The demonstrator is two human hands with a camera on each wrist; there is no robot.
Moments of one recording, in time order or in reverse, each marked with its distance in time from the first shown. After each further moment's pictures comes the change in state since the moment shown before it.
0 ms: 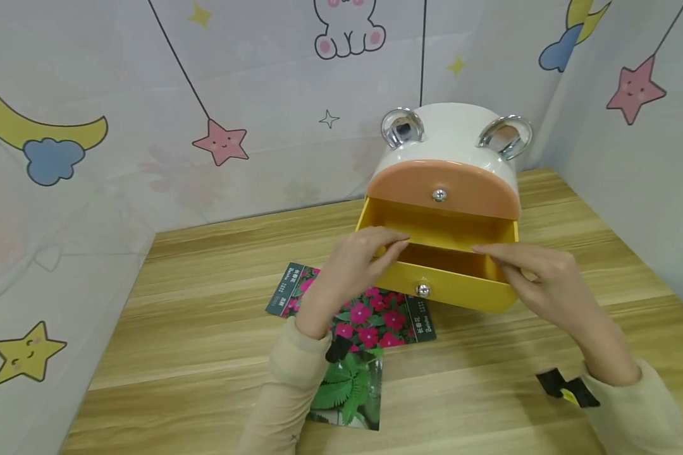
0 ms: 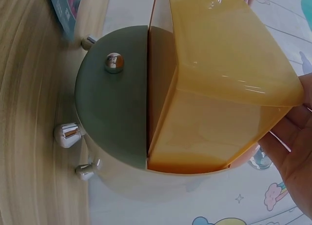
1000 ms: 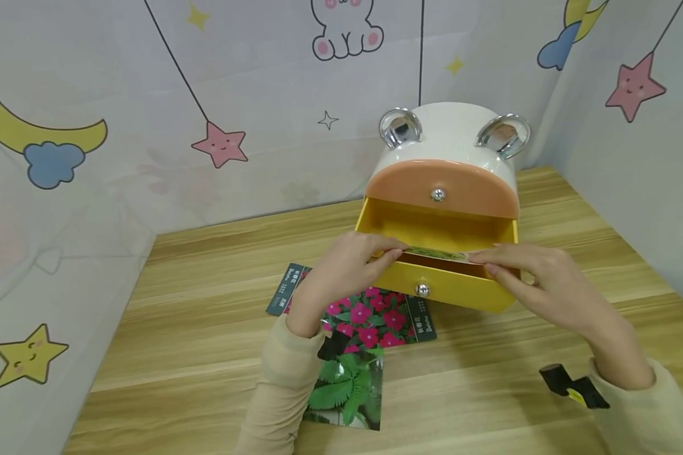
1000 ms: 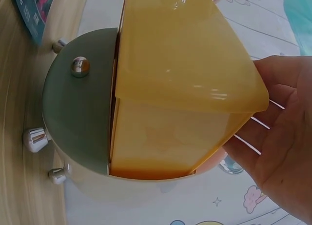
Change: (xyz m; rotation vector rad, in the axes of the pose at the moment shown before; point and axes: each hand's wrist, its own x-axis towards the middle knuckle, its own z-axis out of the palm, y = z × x) left_hand 0.002 0.007 -0.020 -0.020 -0.261 -0.104; right_hand 0.009 -0.023 -0.017 -0.007 -0.283 0.238
